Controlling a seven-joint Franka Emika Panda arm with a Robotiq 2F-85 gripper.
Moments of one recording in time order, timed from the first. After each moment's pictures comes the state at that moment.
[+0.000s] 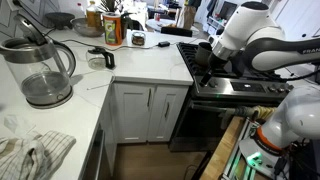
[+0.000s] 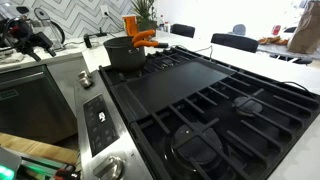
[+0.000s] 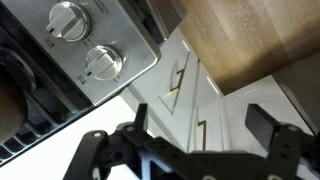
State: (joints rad) arm 0.04 -0.70 0.20 -2.75 -0.14 2.24 0.06
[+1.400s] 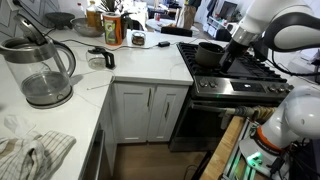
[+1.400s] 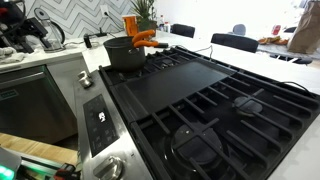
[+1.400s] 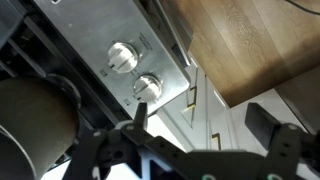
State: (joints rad) arm 0.03 -0.89 0.05 -2.72 -0.19 1.97 -0.08
